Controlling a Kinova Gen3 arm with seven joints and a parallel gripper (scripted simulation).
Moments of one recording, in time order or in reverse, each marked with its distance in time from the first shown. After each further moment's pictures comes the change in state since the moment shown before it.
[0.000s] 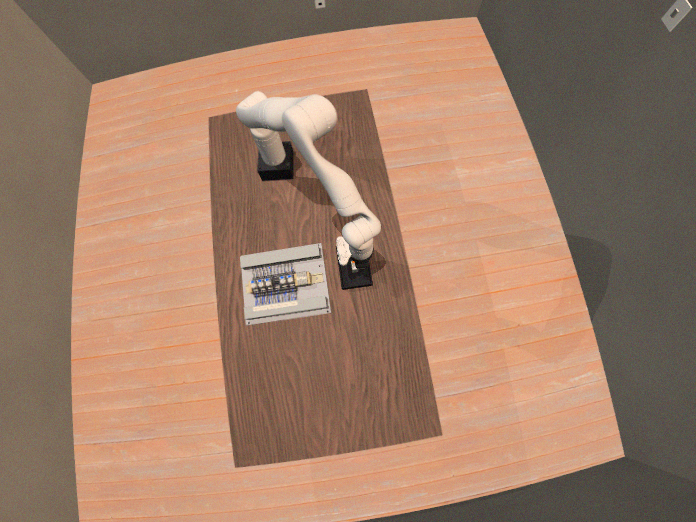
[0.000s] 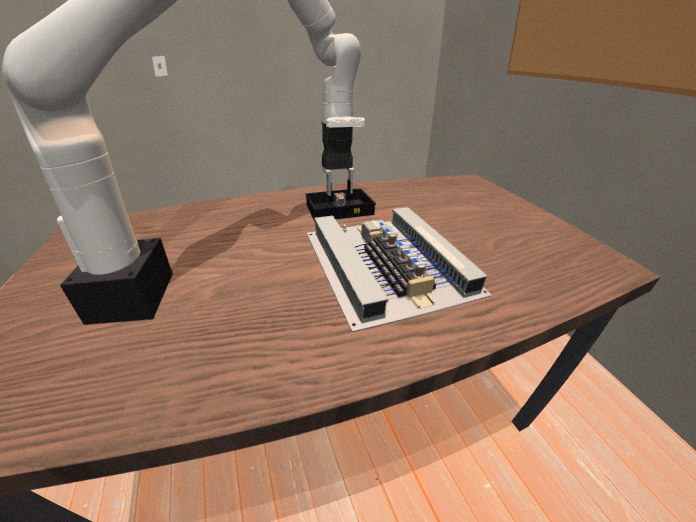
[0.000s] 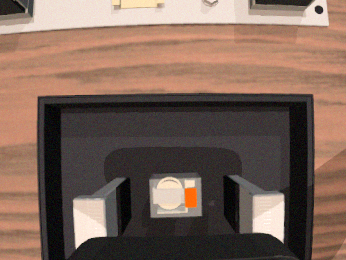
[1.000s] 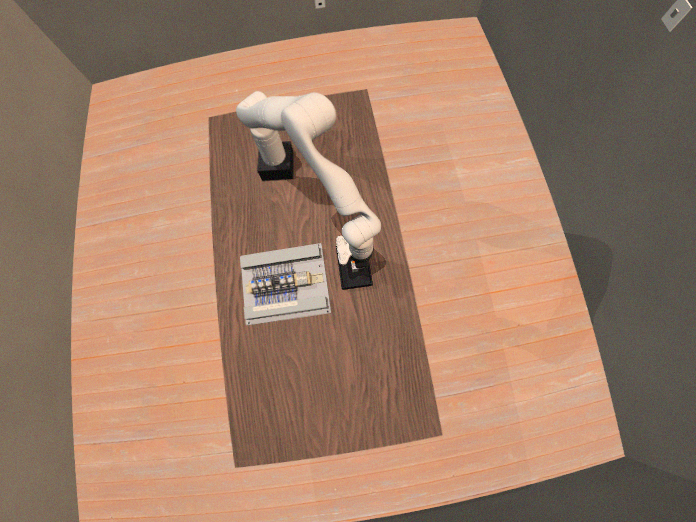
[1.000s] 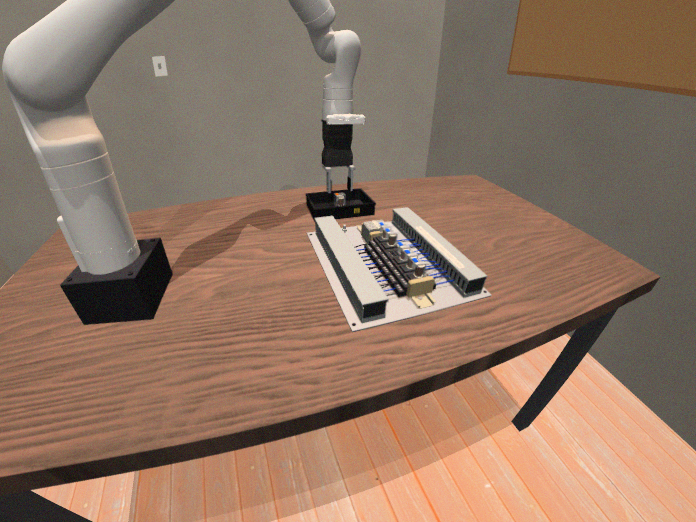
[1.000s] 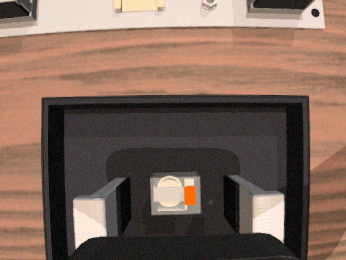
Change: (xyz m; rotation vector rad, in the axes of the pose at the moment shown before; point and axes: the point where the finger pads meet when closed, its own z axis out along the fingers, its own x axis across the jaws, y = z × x) arm 0.000 0.000 -0.007 0.000 0.000 0.000
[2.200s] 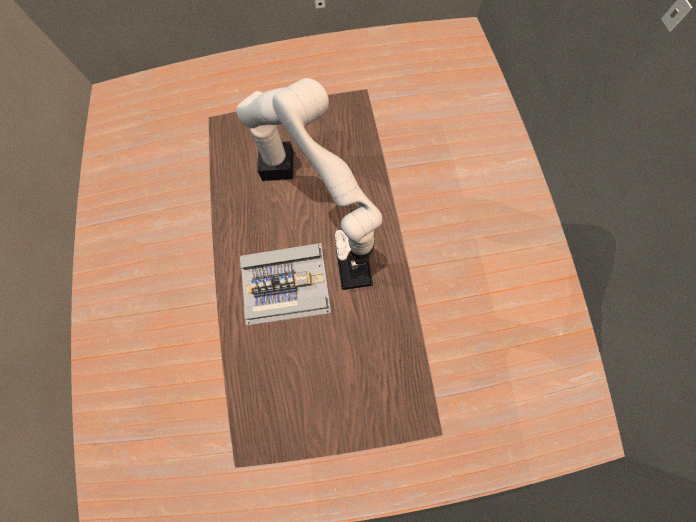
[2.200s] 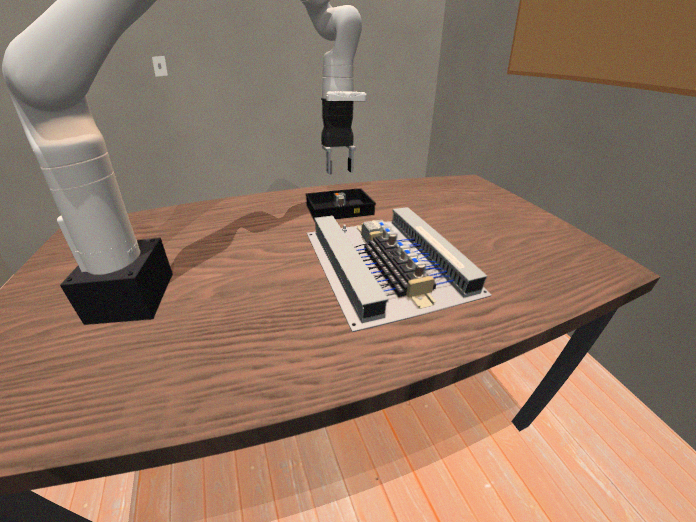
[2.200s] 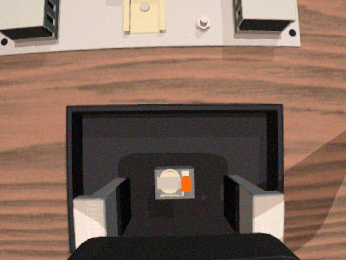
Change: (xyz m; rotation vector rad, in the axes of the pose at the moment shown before) arm 0.000 0.000 -0.051 0.000 0.000 0.000
